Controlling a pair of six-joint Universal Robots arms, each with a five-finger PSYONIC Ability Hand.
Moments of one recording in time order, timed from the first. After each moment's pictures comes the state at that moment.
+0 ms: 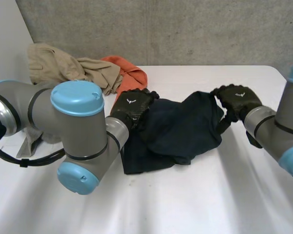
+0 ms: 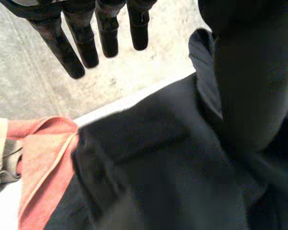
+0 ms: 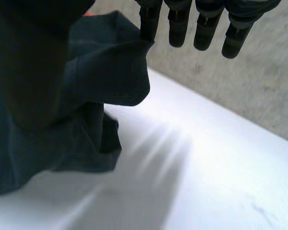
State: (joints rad) left arm 4.03 -2.18 -1.21 3.19 -1.60 3.19; right arm 1.87 -1.09 1.38 0.03 1.45 2.92; left_hand 0.23 0.25 0.25 0.24 0.06; right_hand 0.26 0.21 0.21 0.22 0.05
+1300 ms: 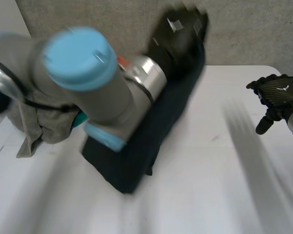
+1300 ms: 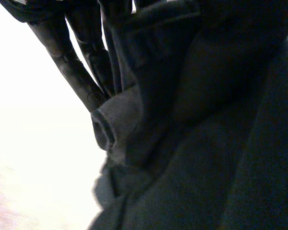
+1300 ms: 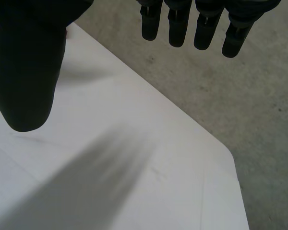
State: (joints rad) left arm 3.92 -2.26 -0.81 3.39 -1.41 3.22; right arm 1.69 -1.40 1.60 0.04 1.43 2.71; left_hand 0.91 0.96 0.96 0.96 0.78; right_hand 0.24 0.21 0.21 0.21 0.04
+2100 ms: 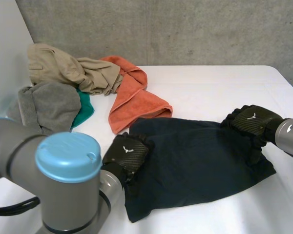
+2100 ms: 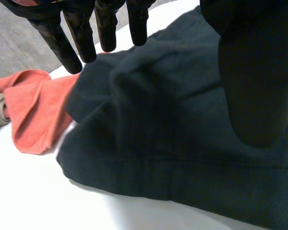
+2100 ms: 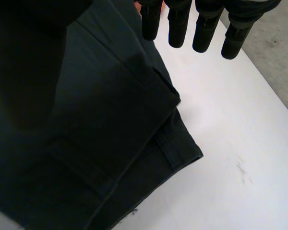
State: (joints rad) left arm 3.91 -1.98 -1.62 3.19 -1.71 3.33; right arm 1.66 -1.20 1.48 0.35 1.17 2.28; left_hand 0.19 0.20 0.21 0.20 0.05; right_hand 0.24 0.22 0.24 0.23 0.07
